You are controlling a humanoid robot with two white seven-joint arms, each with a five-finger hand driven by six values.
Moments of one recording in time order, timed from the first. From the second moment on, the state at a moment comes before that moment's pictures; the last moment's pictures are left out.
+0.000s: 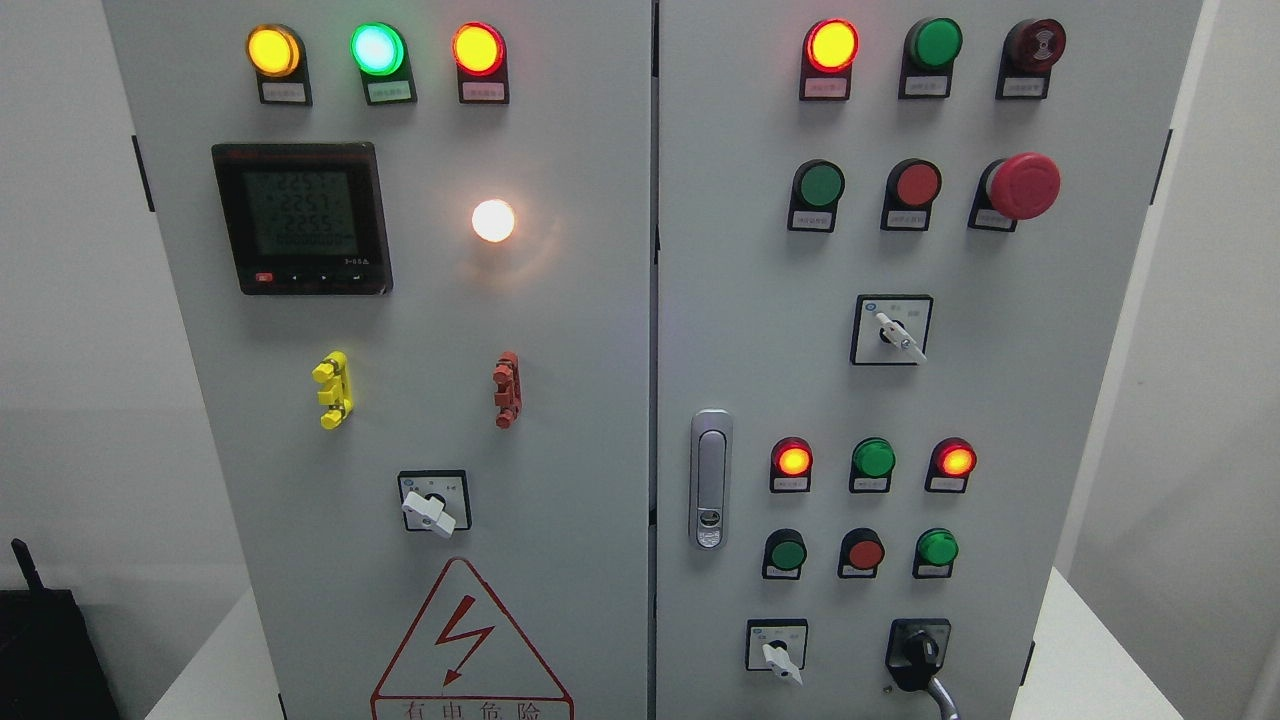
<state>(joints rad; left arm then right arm) 0.05 -0.07 -0.01 -0.11 0.03 -0.03 -0.03 0.01 0.02 0.08 -1.56 -0.12 -0.41 -0.06</state>
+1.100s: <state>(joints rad) 0.05 -0.07 -0.01 -0.11 0.03 -0.03 -0.03 0.01 0.02 0.10 -1.58 -0.12 -0.40 -0.07</state>
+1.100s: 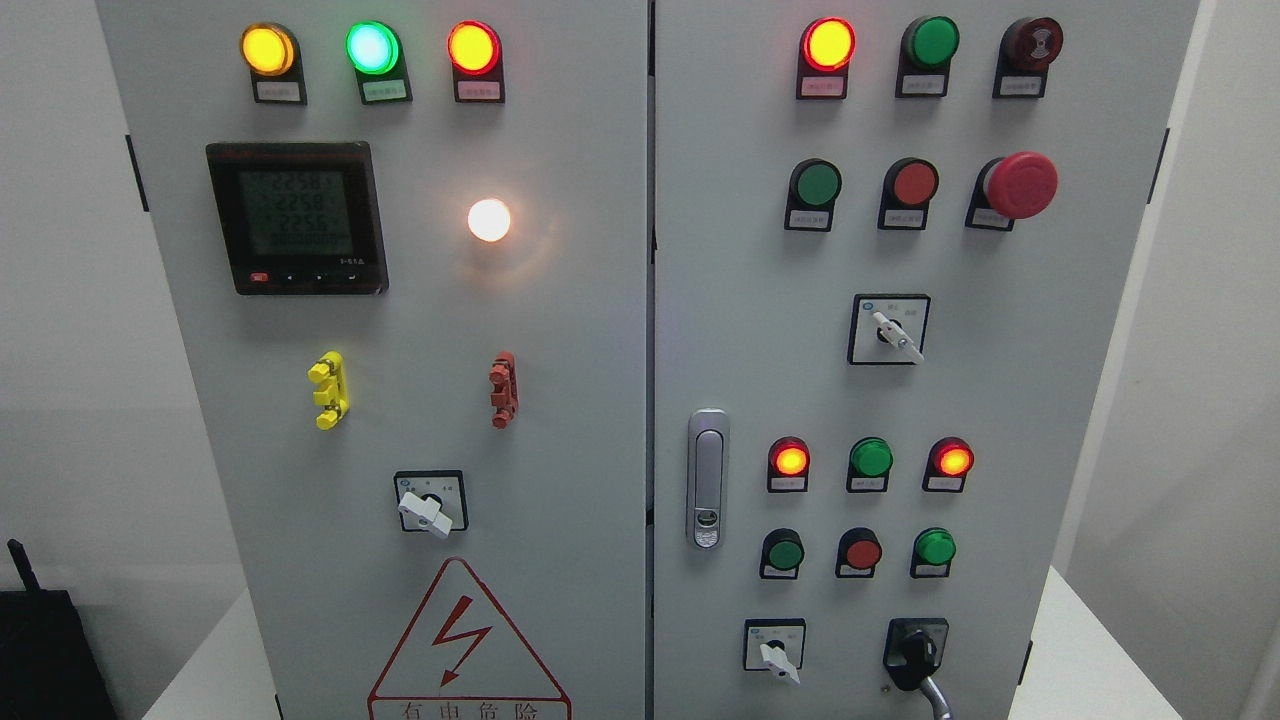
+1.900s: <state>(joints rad) 0.05 -0.07 -0.01 -0.11 0.03 -0.03 -0.03 0.01 0.02 0.11 -1.58 -0.12 -0.40 -0.07</state>
